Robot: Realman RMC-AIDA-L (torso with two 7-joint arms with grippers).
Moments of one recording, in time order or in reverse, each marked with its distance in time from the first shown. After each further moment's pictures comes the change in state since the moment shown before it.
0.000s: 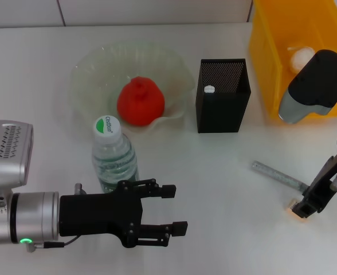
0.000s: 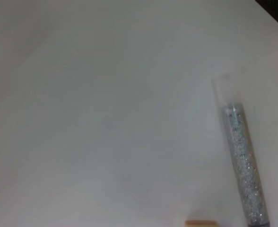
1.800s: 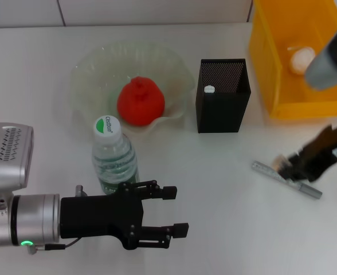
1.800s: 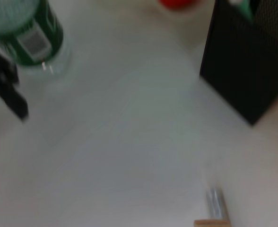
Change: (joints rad) left arm 0.000 0.000 0.000 -0.017 -0.004 0.001 0.016; right arm -0.132 0.002 0.136 -0.283 0.173 0.043 -0.075
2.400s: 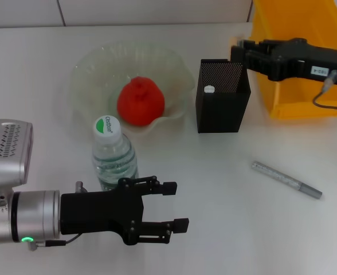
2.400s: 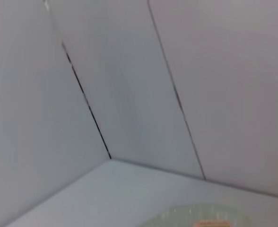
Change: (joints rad) left arm -0.008 0.001 -0.010 0.001 -0.003 -0.001 -0.001; right arm -0.090 -0.004 0.193 0.511 0.900 0.512 -0.622
